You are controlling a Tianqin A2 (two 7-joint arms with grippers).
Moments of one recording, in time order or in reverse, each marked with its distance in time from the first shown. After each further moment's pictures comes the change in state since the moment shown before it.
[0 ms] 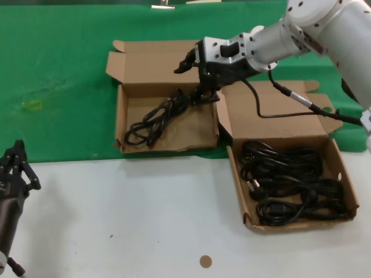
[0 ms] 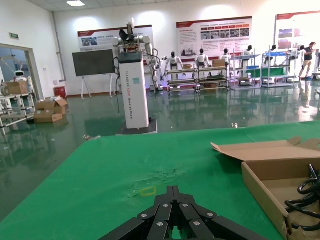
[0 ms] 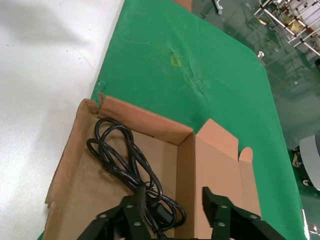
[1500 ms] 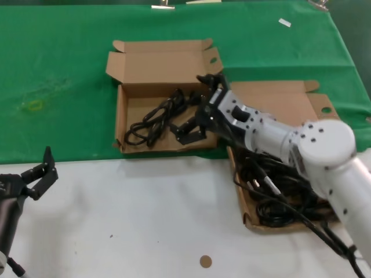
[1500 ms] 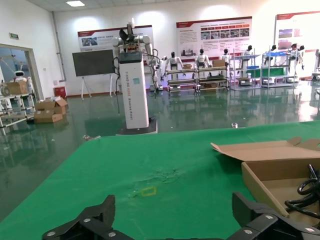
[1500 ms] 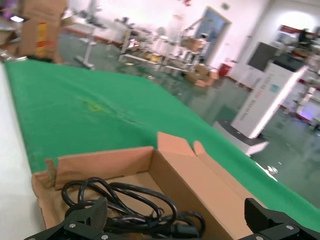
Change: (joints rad) left arm 0.000 0.000 0.000 0.000 0.000 0.000 0.000; right arm -0.691 0.084 0.278 0.631 0.250 0.461 0.197
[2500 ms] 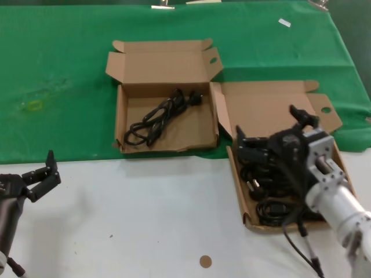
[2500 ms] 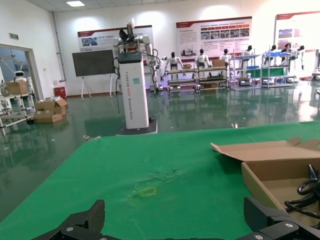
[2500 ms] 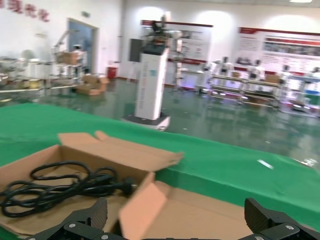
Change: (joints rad) left arm 0.000 0.000 0.000 0.000 0.000 0.000 0.000; right arm -0.573 0.070 0.231 0.524 0.207 0.384 0.164
